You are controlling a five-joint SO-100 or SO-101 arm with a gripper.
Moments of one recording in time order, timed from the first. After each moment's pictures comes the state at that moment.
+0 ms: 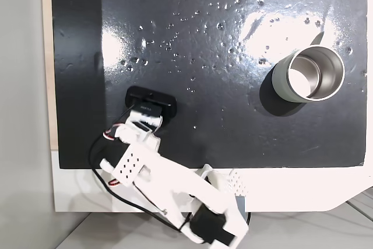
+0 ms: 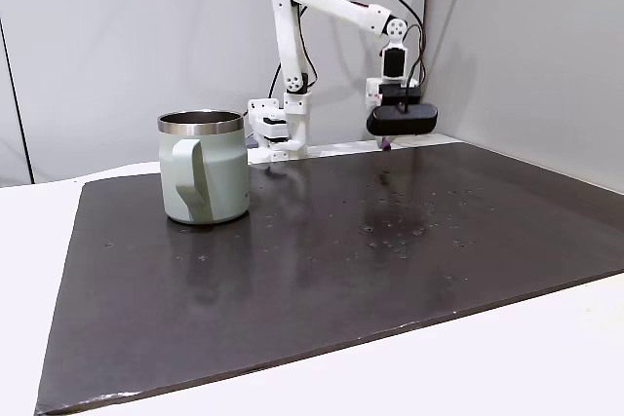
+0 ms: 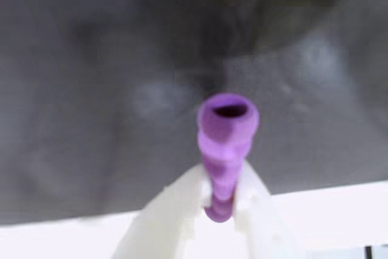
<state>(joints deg) -56.8 104.1 115.0 73.1 -17.8</state>
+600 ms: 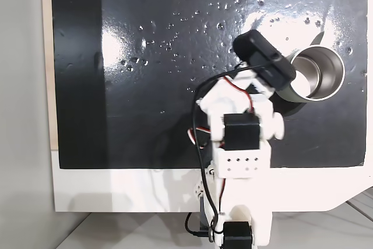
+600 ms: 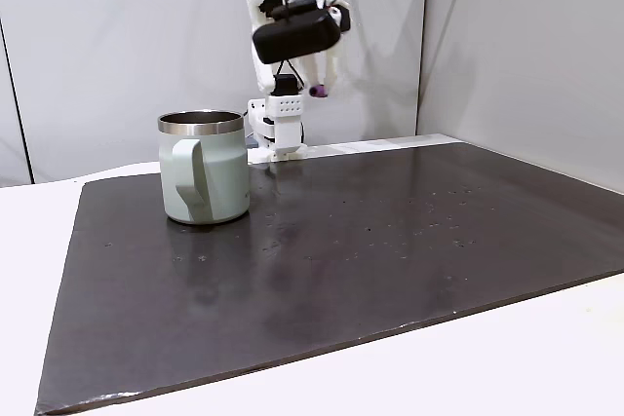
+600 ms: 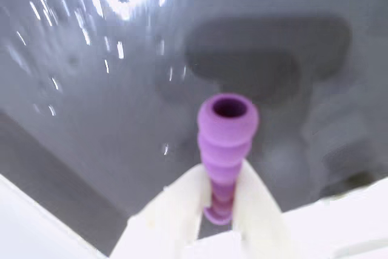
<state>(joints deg) -1.4 120.4 95.2 94.9 -47.7</state>
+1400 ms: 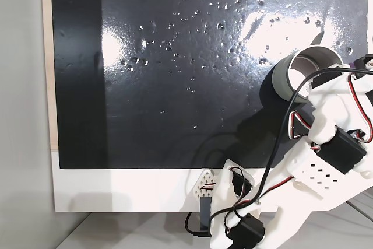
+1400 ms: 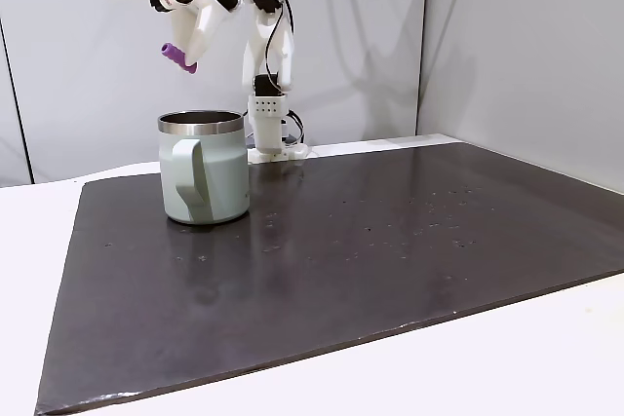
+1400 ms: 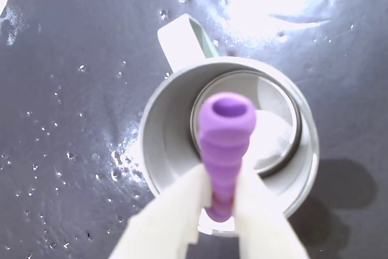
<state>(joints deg) 32.2 112.6 86.7 72.8 -70.6</state>
